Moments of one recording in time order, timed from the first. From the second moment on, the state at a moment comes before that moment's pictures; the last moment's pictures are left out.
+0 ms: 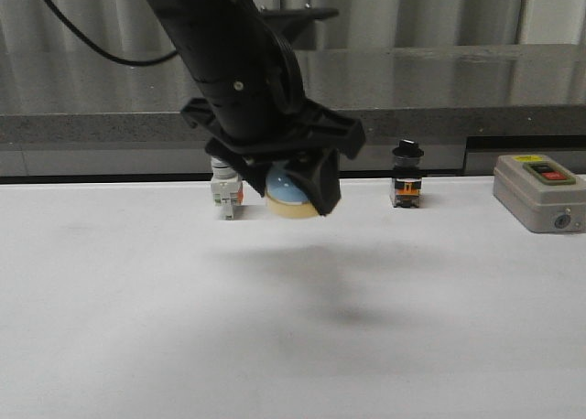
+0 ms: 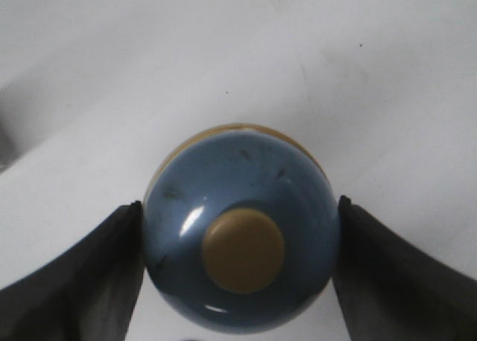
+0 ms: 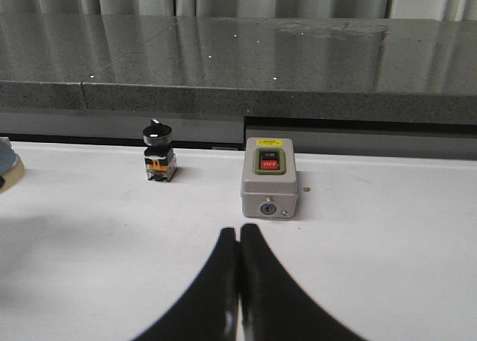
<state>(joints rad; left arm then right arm) -0.69 1.96 -1.45 -0.01 0.61 -0.01 0.08 -0.01 0.03 -0.03 0.12 0.03</state>
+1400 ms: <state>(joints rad) -0.72 2.04 -1.47 -0.04 0.63 -0.01 0.08 -0.01 0.03 -0.03 0.12 0.03</state>
